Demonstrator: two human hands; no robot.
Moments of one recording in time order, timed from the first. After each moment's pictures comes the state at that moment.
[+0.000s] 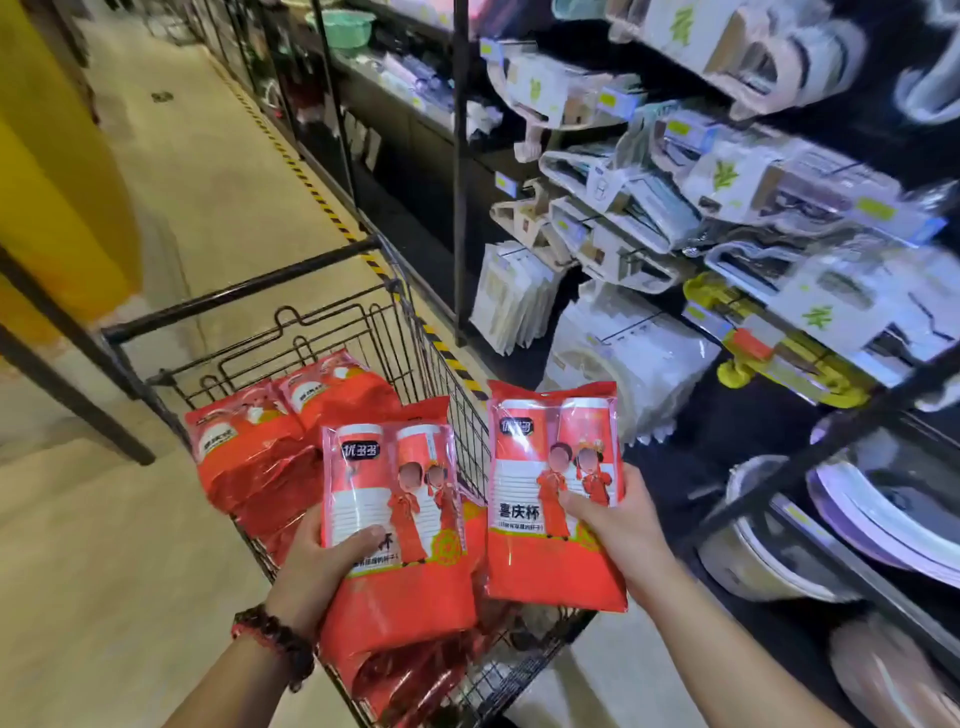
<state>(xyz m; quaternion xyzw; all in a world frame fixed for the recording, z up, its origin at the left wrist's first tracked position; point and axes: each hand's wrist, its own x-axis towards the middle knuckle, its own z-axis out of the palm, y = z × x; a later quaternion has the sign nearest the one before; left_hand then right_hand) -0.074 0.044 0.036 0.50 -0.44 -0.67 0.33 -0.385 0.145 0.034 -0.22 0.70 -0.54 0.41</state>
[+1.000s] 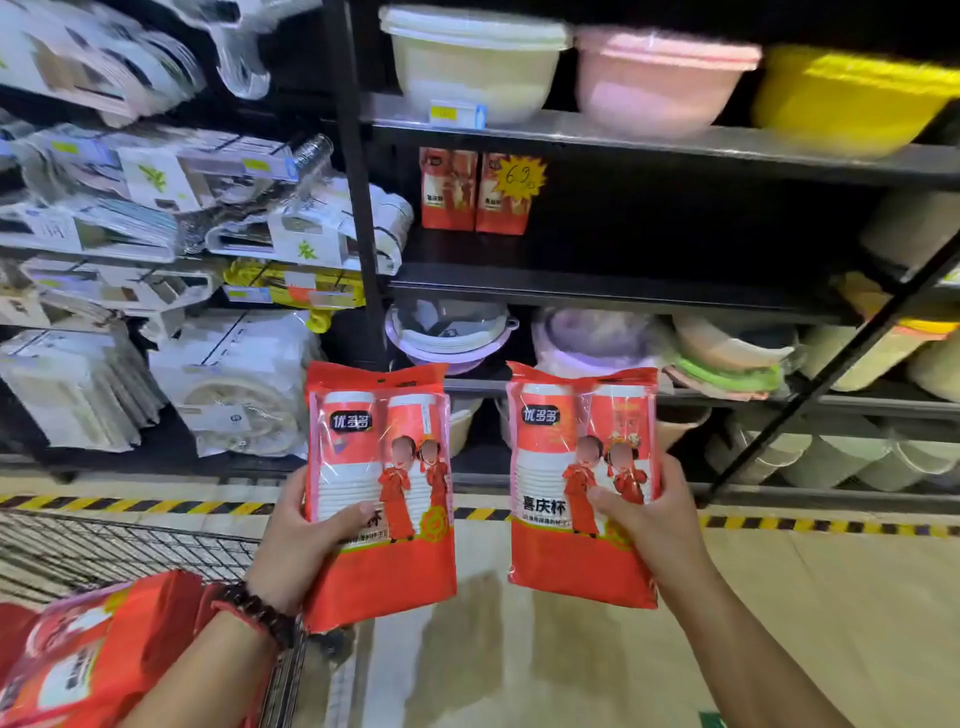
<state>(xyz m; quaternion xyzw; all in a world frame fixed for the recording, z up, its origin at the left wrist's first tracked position) -0.278 0.261 0.070 0.16 -0.69 -0.70 0.09 -0.351 0.614 0.096 0.07 0.75 -0.66 -0.02</state>
